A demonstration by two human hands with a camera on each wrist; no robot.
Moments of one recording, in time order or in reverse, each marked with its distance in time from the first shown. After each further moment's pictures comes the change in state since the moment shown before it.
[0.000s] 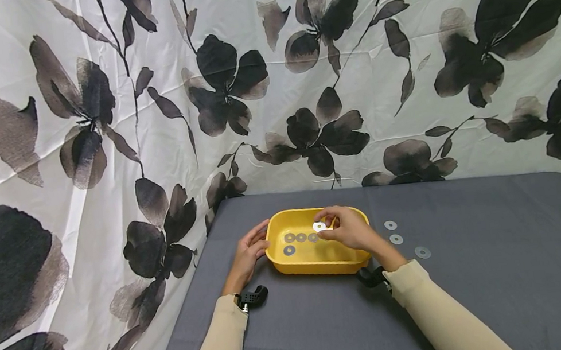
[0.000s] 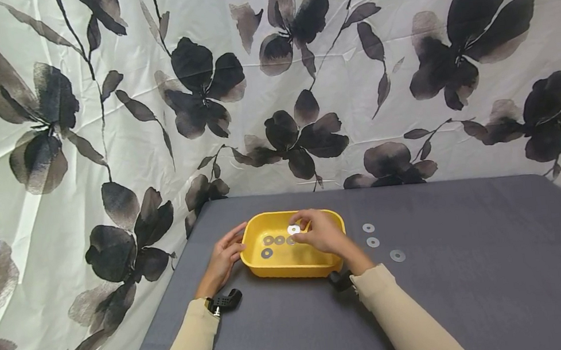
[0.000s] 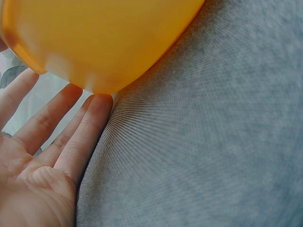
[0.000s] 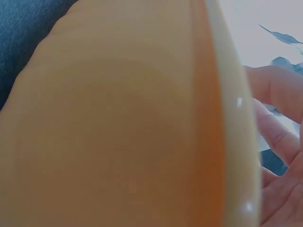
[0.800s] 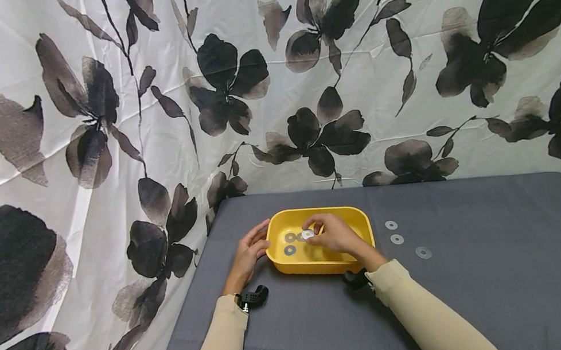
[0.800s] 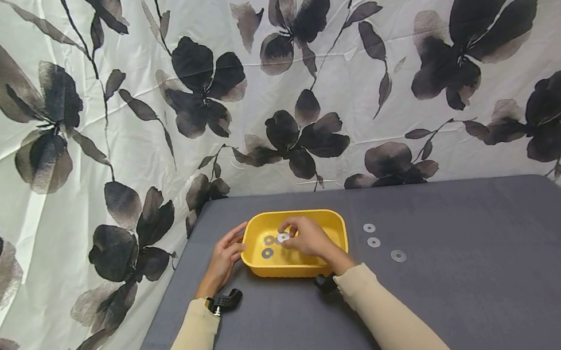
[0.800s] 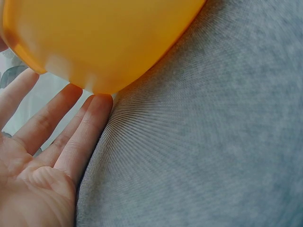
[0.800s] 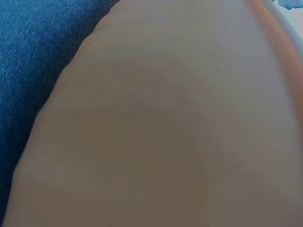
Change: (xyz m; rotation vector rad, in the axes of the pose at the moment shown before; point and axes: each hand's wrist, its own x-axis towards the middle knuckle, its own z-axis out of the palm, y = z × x) left_hand 0.000 -0.001 0.000 -0.008 -0.002 0.010; right_hand 0.018 0.001 0.034 -0.028 -0.041 0.087
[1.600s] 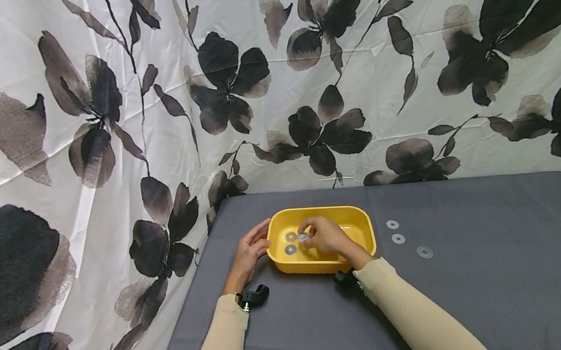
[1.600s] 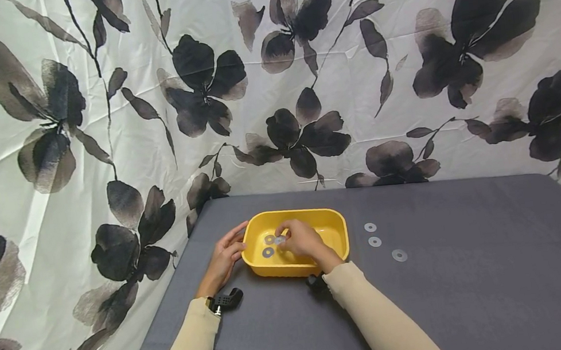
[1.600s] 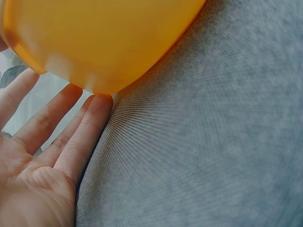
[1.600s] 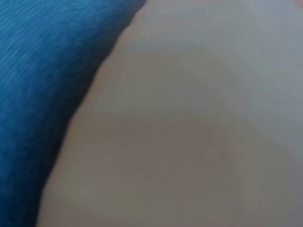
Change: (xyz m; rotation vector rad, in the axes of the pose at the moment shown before) left_hand 0.001 -0.005 -0.001 0.005 0.018 -0.004; right_hand 0.013 0.002 0.022 -0.060 -0.036 0.081
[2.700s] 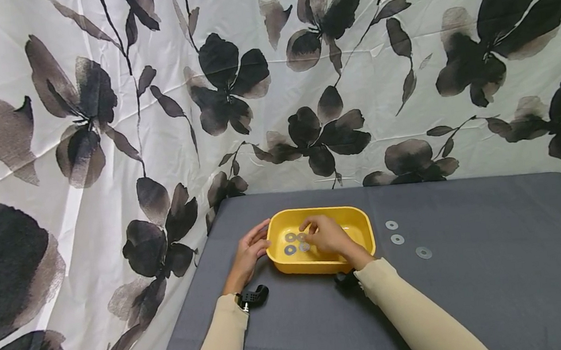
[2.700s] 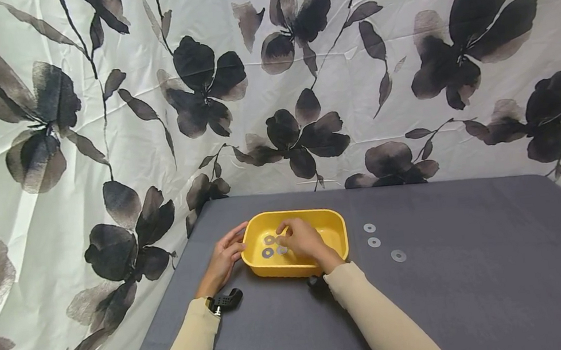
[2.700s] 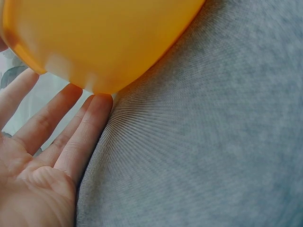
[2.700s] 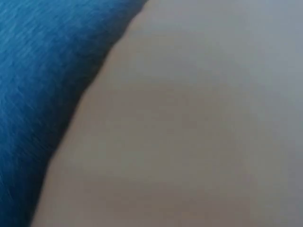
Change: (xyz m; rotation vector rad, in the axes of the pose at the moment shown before) left_hand -0.001 0.001 0.002 0.017 0.011 0.007; right_hand -0.002 0.003 -0.003 0.043 0.031 -0.008
